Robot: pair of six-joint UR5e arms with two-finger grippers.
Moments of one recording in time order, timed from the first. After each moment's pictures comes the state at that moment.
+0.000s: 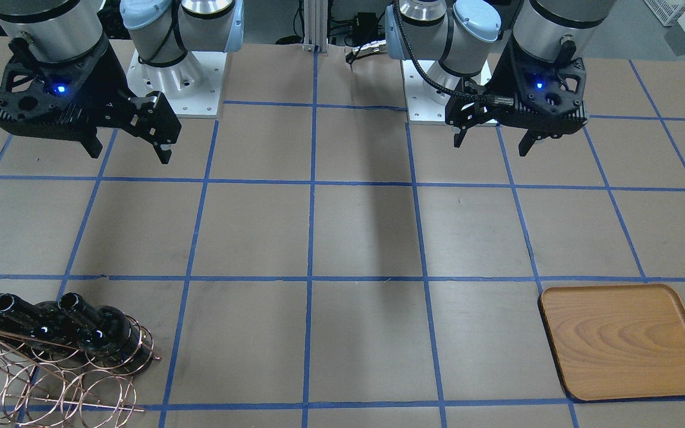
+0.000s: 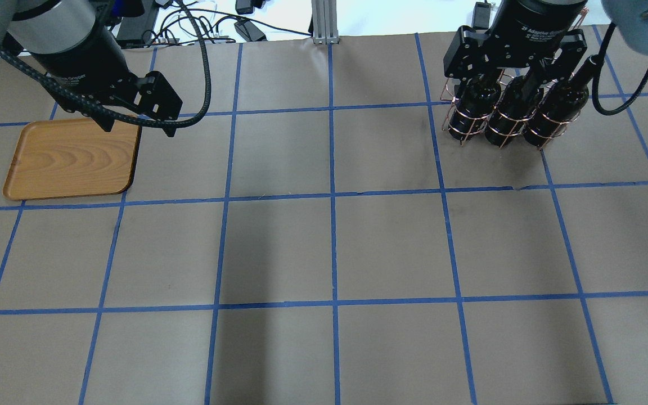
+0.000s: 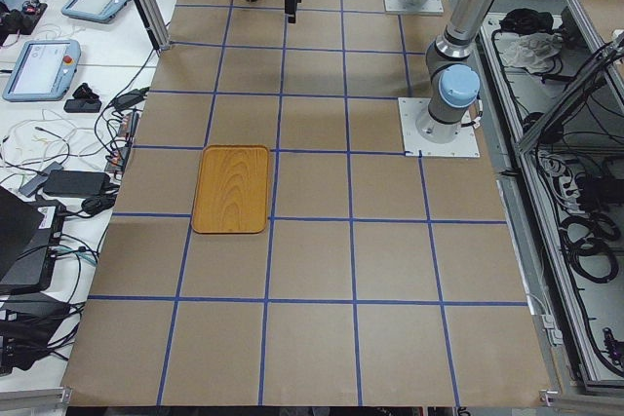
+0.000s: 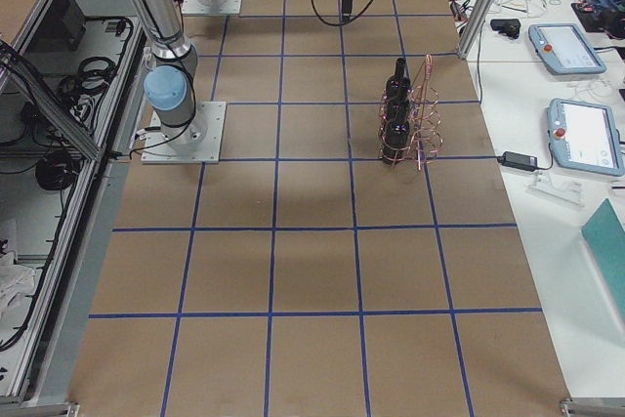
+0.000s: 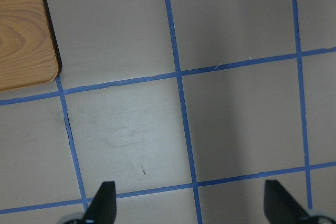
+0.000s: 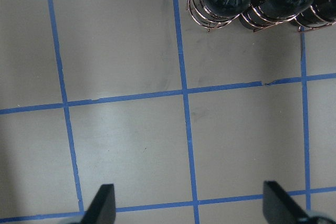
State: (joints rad) left arm -1.56 -1.56 -1.52 -1.62 1.58 0.16; right arm 1.58 -1.52 1.45 -1.54 -1.56 0.11
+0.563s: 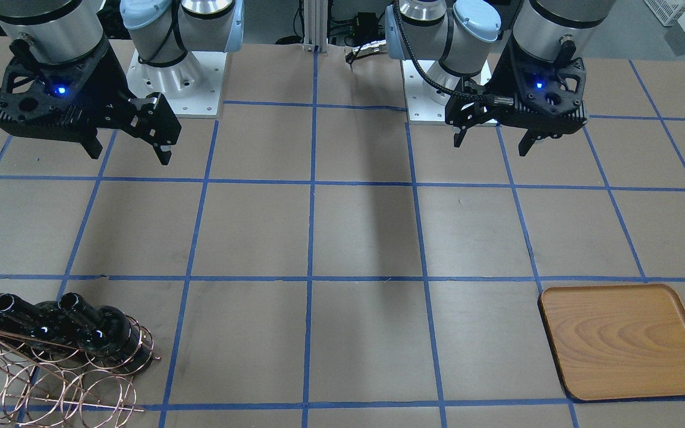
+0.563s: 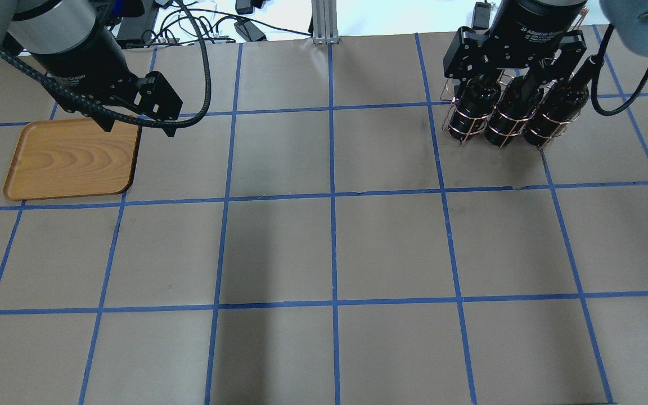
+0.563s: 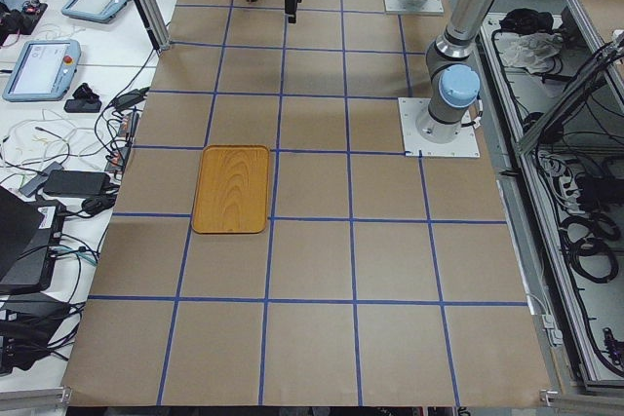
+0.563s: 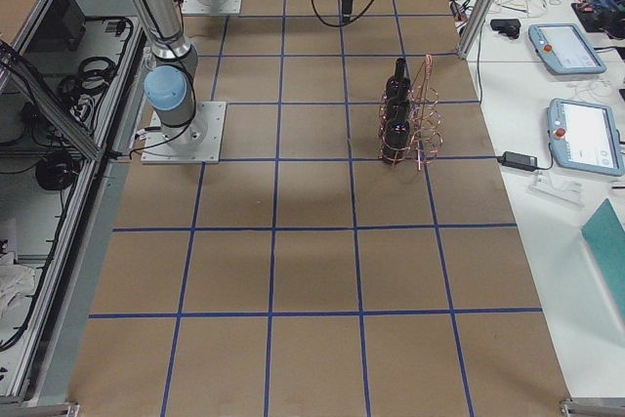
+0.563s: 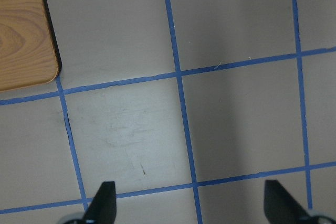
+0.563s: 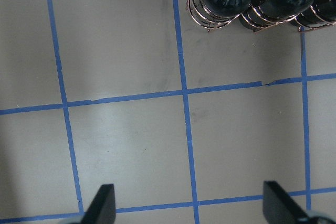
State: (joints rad) left arm -1.56 -1.56 -1.52 -1.62 1.58 0.16; right arm 1.58 -1.52 1.45 -1.55 -1.56 0.11
